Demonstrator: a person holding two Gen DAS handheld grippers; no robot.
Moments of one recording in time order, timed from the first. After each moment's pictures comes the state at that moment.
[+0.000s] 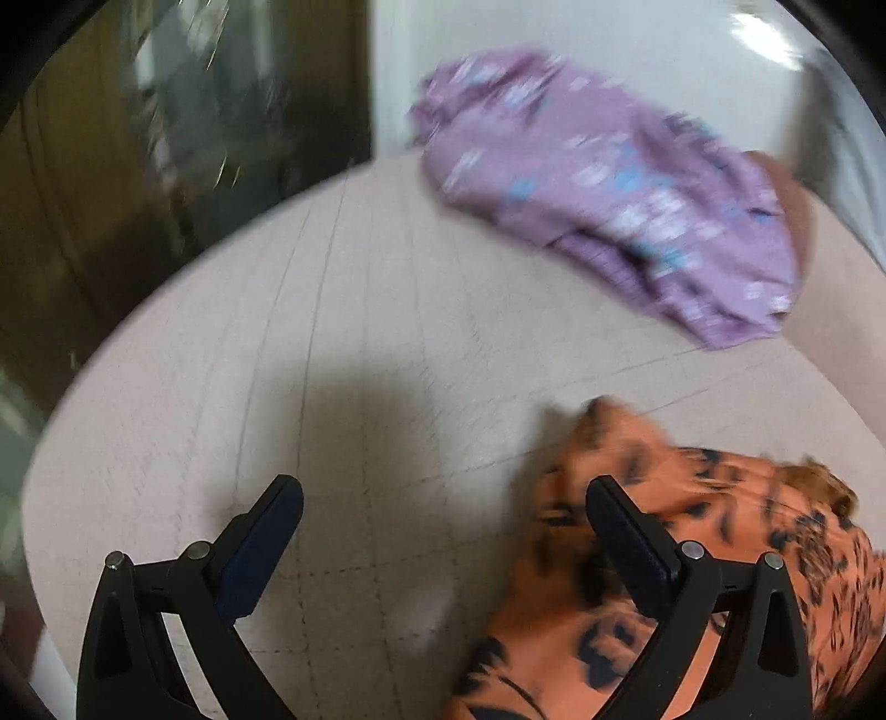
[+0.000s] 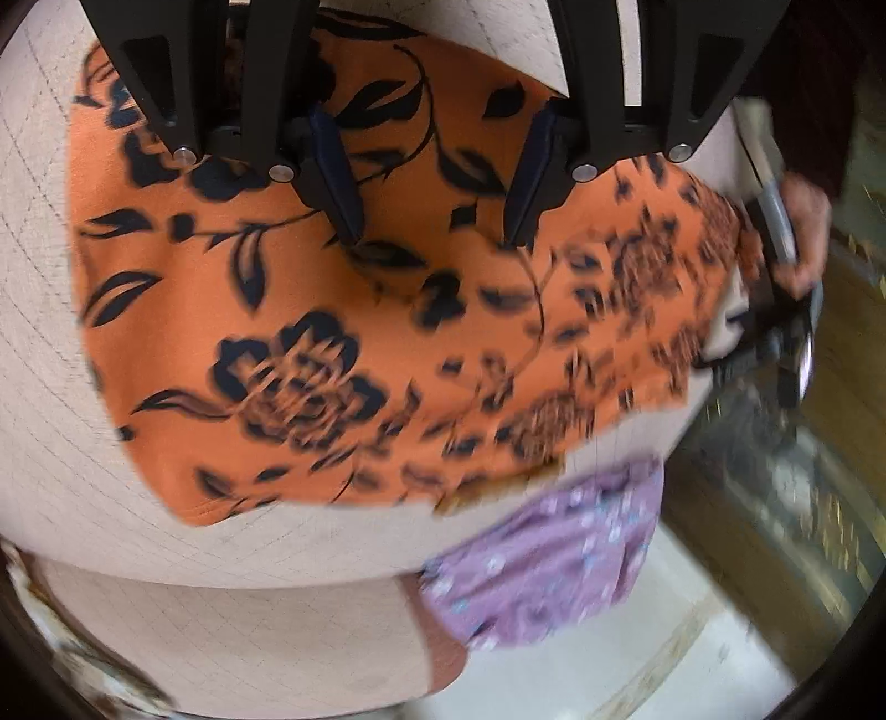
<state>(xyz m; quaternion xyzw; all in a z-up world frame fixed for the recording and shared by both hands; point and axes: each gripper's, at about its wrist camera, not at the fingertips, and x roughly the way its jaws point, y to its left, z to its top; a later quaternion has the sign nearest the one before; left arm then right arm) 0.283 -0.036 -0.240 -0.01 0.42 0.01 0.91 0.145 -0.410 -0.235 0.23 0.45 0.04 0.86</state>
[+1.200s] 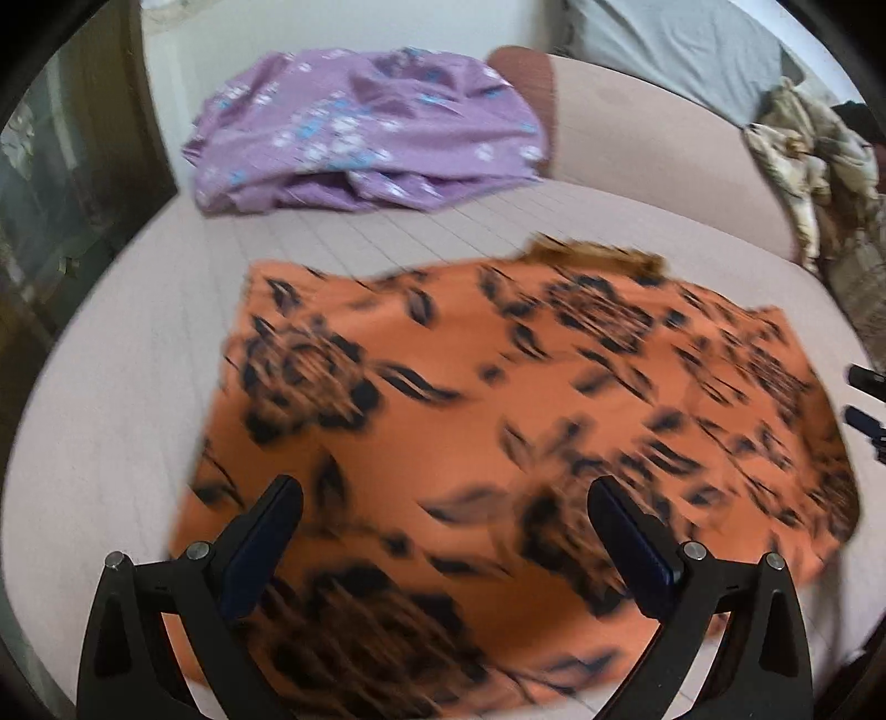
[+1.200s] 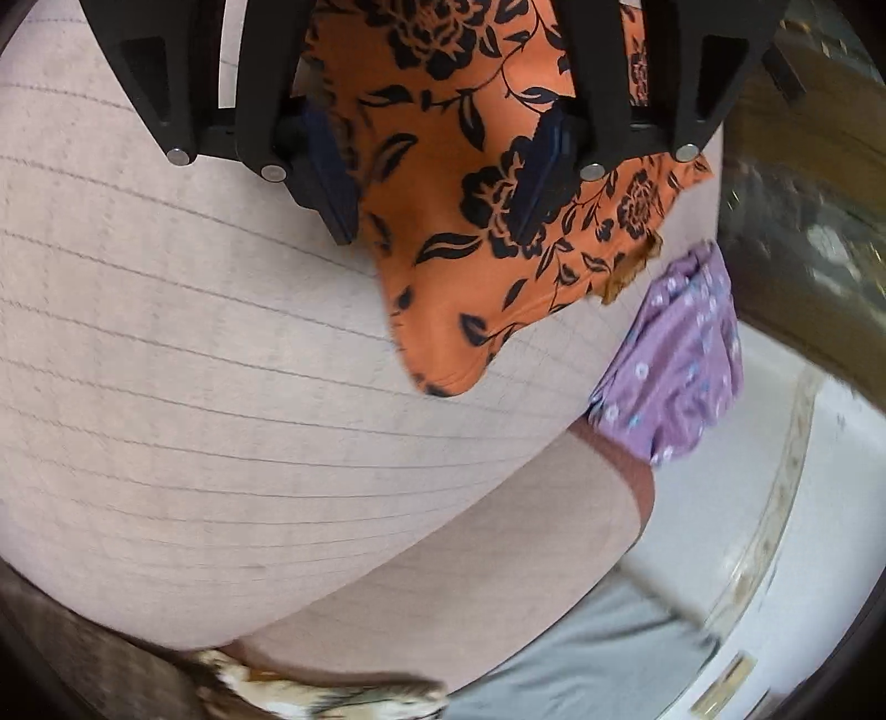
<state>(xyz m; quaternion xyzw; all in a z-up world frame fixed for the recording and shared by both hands) 0.177 -0.129 -0.257 0.09 0.46 -0.20 0.86 0.121 -0.538 -0.225 0.41 0.39 -0.12 0.82</state>
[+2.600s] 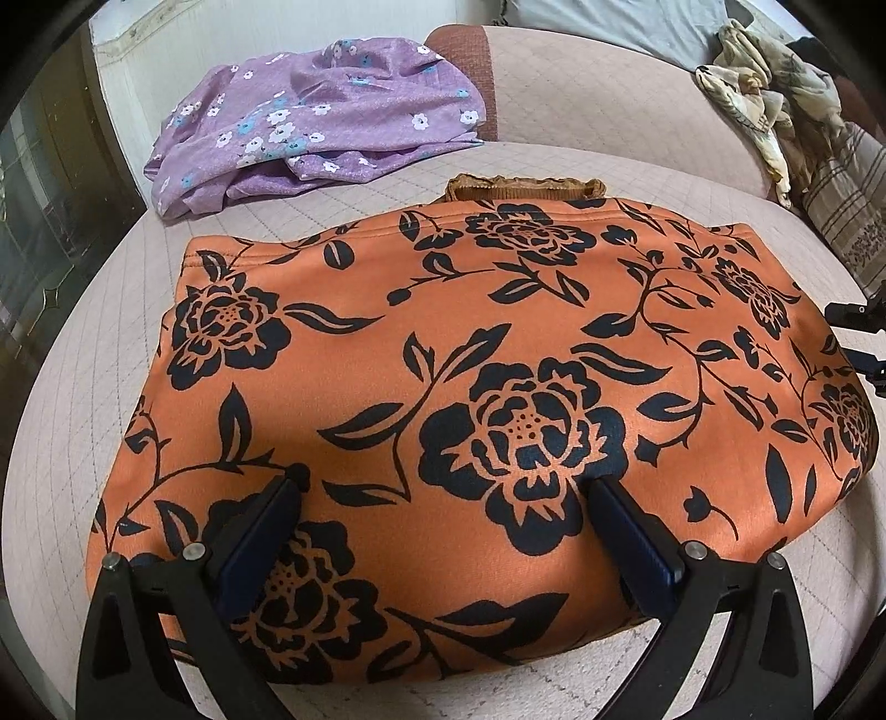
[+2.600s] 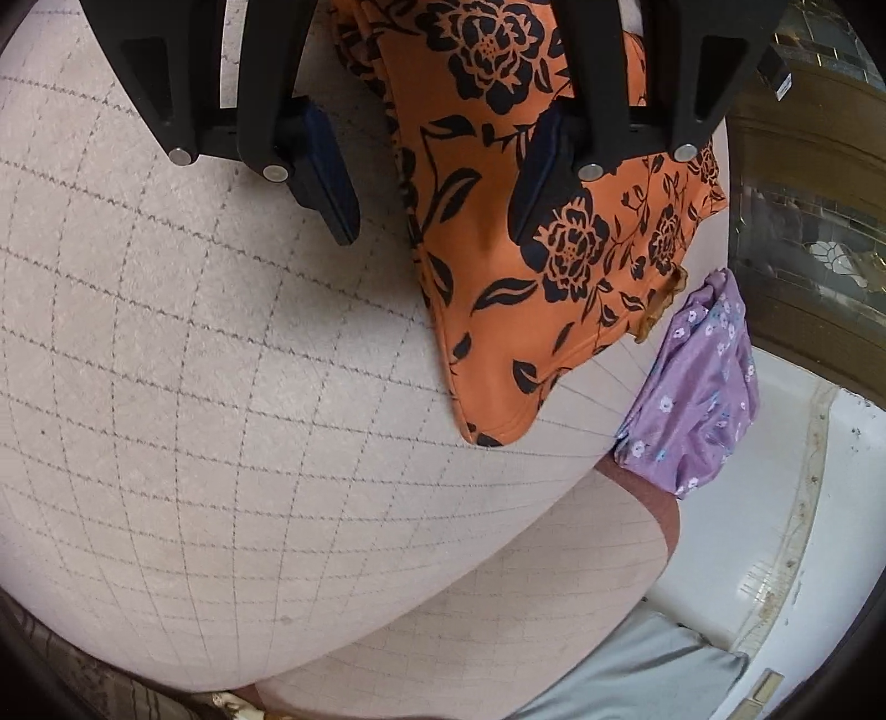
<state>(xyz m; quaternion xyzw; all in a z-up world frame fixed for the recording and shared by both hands) 0.149 -0.162 -0.278 0.15 0.45 -0.21 0.86 0.119 -0.547 -0.246 0.41 0.44 -0.10 0.79</state>
